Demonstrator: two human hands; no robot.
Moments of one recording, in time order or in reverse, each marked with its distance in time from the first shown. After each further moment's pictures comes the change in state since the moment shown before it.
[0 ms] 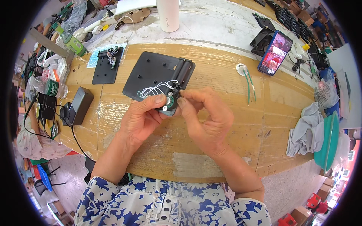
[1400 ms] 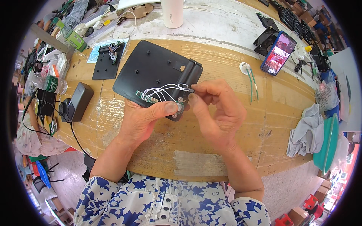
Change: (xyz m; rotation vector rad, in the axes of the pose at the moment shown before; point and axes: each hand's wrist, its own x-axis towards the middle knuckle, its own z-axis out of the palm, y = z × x) left_hand -0.006 -0.005 0.004 0.353 -0.089 0.284; right_hand 0.007 -0.006 -0.009 0.112 0.009 0.097
